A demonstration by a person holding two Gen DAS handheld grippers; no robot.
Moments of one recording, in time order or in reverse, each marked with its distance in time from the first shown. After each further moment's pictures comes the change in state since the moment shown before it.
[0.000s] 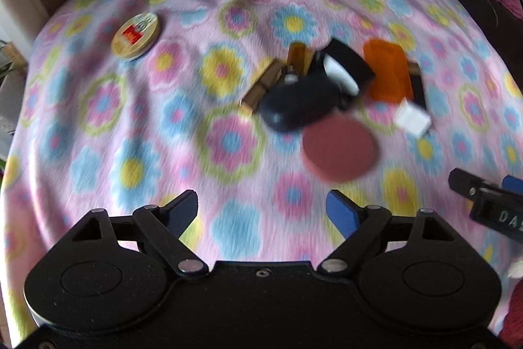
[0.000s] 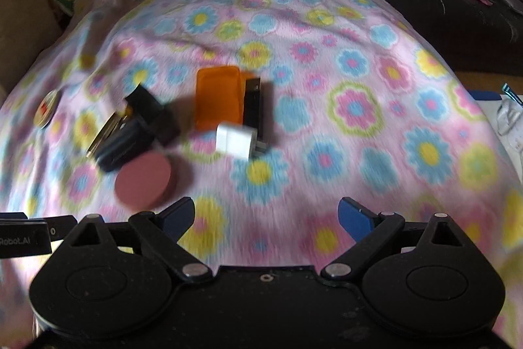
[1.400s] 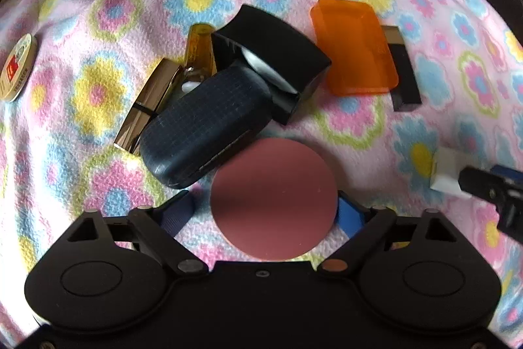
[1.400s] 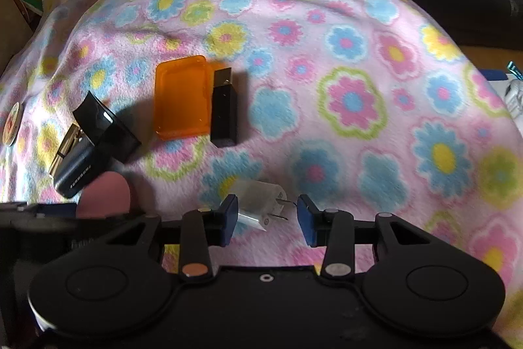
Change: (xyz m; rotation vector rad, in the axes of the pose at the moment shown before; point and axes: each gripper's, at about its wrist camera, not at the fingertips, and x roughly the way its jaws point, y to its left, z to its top) left arm 0.085 -0.063 0.025 0.165 0.064 -0.079; right arm 0.047 -0.024 0.019 0.056 0.084 -0.026
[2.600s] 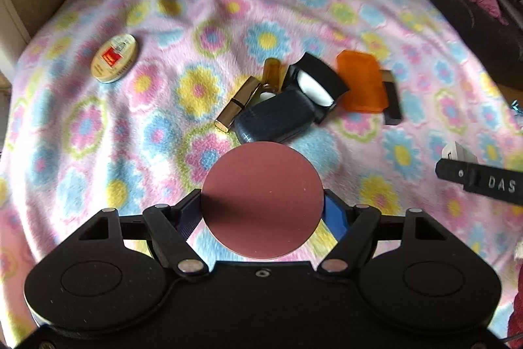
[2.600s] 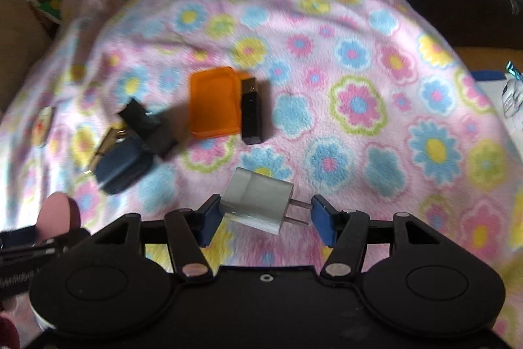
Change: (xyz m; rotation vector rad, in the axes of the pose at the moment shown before) left arm -0.118 0.044 -0.053 -0.103 -0.132 0.014; right arm -0.057 0.015 -0.007 0.003 -0.029 0.058
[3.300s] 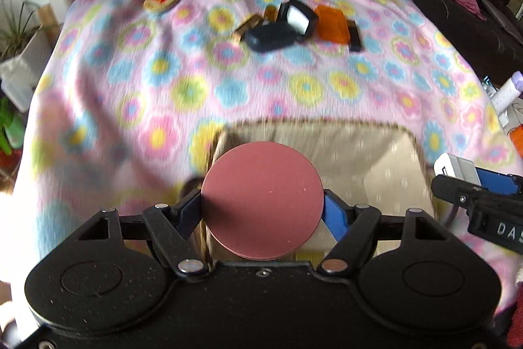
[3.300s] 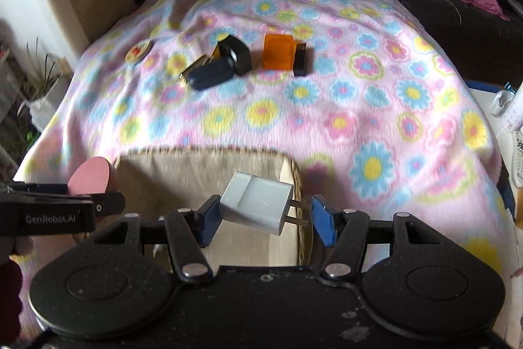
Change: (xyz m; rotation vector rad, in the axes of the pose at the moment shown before) left arm -0.094 0.001 -0.151 -0.044 -0.020 -0.023; right arm -0.137 -0.002 -0.176 -0.197 -0.091 0.101
